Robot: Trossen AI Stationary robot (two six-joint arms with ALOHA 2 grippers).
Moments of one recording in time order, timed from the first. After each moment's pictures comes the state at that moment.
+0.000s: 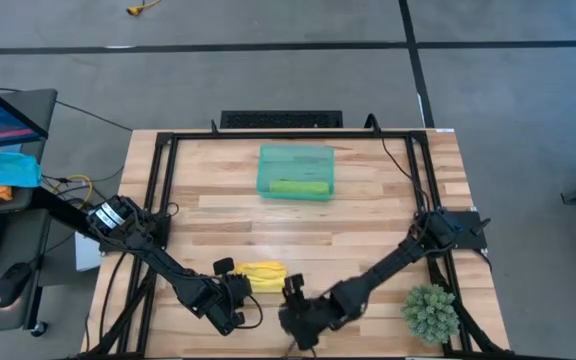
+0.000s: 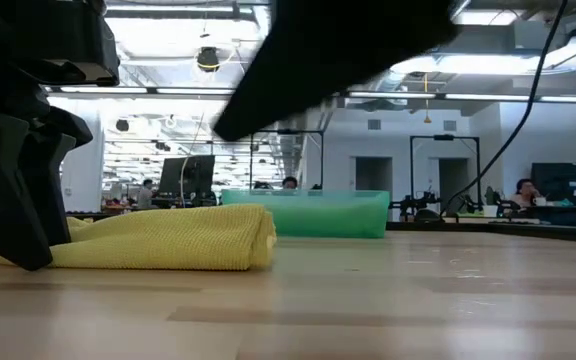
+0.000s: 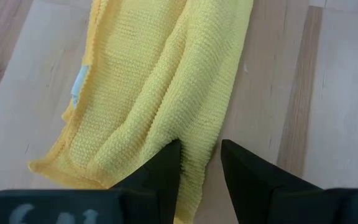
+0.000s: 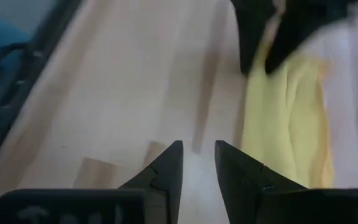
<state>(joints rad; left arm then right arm) -0.72 1.88 1.00 -0.50 -0.44 -0.95 0.60 2.17 1.60 -0.38 0.38 0.10</state>
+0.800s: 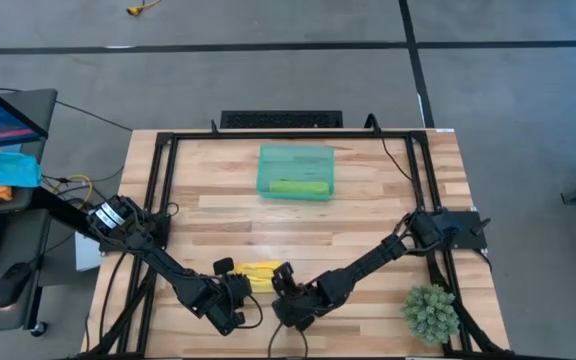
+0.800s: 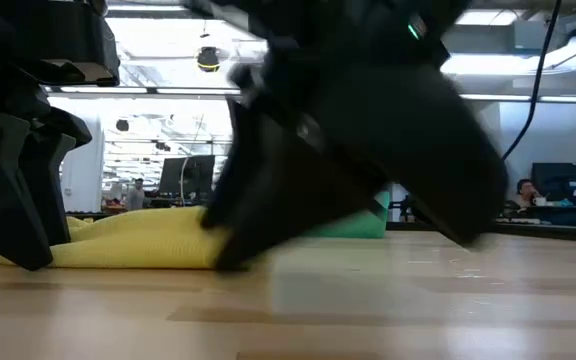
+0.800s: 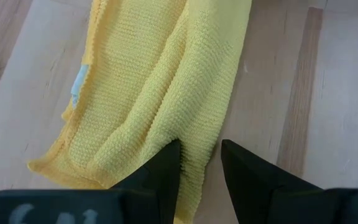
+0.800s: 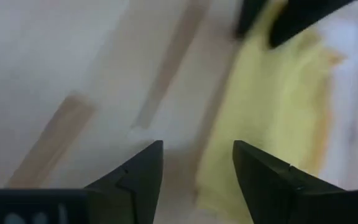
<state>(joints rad) -0.72 1.88 1.00 -0.49 -0.44 -0.96 0.51 2.25 1.58 -0.35 0.39 -0.21</state>
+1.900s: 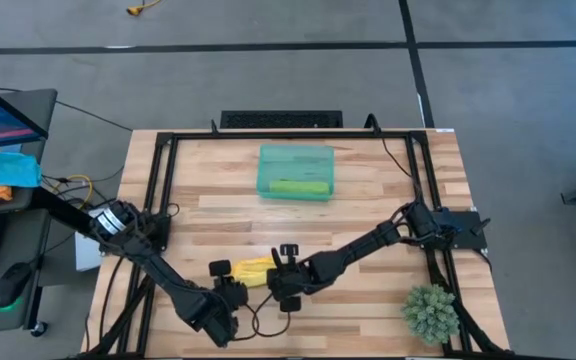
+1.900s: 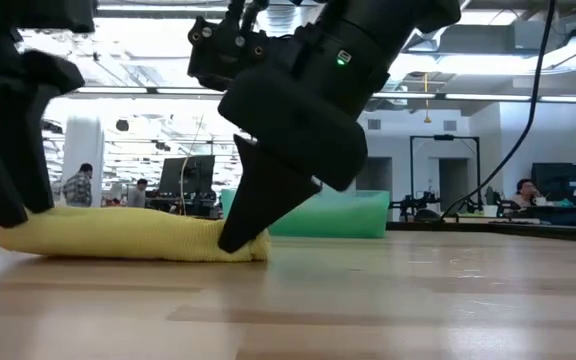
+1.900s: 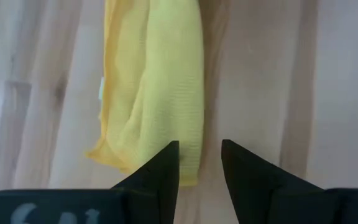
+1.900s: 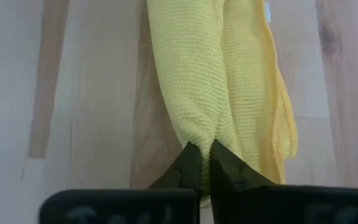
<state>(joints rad) -0.78 1.89 1.18 -0.81 -0.53 -0.90 0.40 2.24 1.58 -0.43 0.30 0.20</state>
